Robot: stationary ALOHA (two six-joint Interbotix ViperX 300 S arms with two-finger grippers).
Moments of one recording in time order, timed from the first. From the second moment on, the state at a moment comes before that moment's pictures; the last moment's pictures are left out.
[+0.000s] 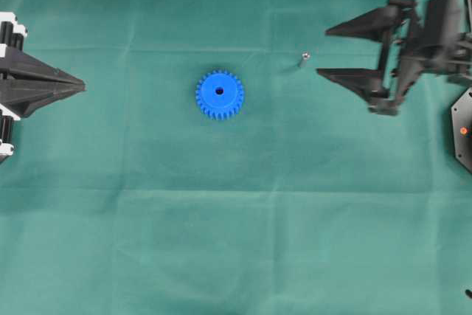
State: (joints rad) left arm 0.00 -0.96 1.18 0.01 -0.25 -0.02; right arm -0.25 -0.41 1.16 0.00 -0.44 -0.04
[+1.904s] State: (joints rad) left arm 0.00 -0.96 1.18 0.01 -0.22 -0.03; right arm -0.31 0.00 1.13 0.05 -0.65 -0.05
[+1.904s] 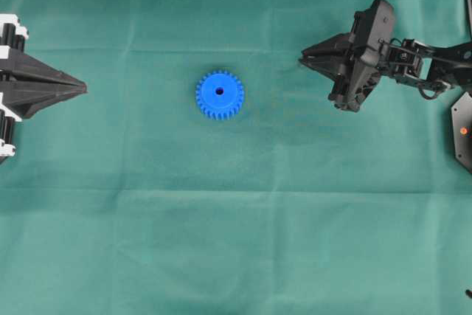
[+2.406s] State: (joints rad) left arm 0.00 -0.96 1.18 0.01 -0.22 -0.03; right arm -0.31 -0.26 1.06 0.06 -0.35 -0.05
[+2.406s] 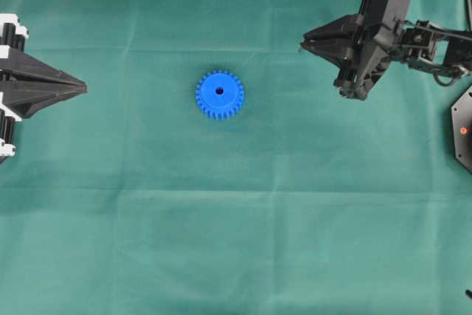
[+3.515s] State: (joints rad) left arm 0.00 -0.96 1.18 0.01 -0.23 -0.03; right arm -0.19 -0.13 0.89 0.11 -0.30 -0.05
